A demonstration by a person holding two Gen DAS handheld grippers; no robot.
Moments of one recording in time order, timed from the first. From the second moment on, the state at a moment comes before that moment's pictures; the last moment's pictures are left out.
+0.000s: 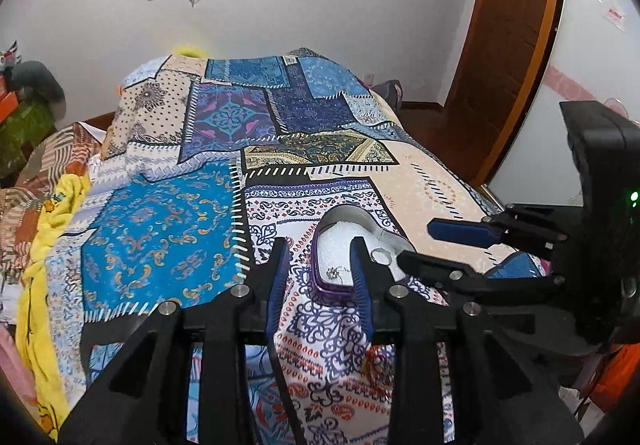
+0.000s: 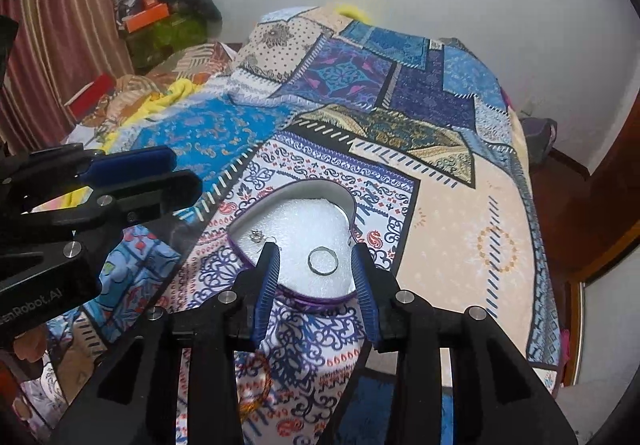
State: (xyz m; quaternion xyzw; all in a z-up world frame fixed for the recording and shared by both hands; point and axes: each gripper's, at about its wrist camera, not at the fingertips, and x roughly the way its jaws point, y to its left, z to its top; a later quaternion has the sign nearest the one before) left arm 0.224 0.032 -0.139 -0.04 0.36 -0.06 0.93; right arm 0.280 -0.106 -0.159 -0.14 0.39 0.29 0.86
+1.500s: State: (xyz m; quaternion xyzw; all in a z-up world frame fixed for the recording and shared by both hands) left arm 0.149 0.023 -0.210 -0.04 0.44 -0.07 0.89; right arm 0.227 -0.109 -0.209 -0.10 0.47 0.32 0.82
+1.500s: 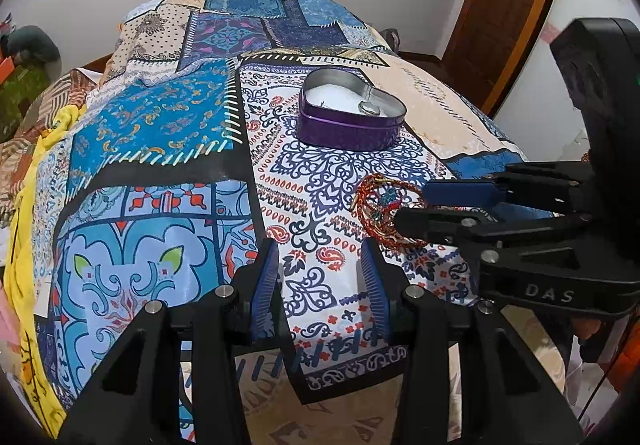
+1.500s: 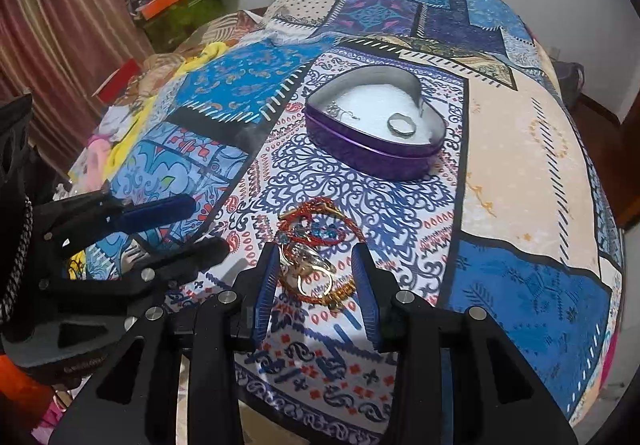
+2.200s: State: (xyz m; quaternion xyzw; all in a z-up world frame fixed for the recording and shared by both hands) left arm 0.148 0.014 -0.195 -0.05 0.43 -0.10 0.90; right arm 0.215 -0.128 -0.179 -0.09 0.42 0.32 0.84
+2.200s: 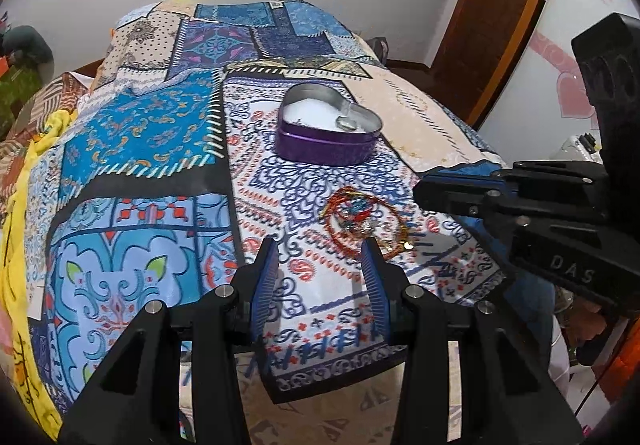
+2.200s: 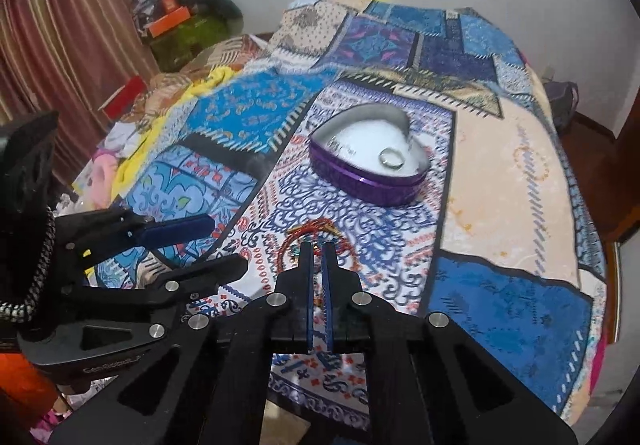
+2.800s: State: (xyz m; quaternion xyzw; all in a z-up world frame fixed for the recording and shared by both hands) left arm 0.165 0.003 -0.207 -0.07 0.45 -0.09 0.89; right arm 0.222 -0.176 -0.196 -0.06 0.47 0.27 0.84
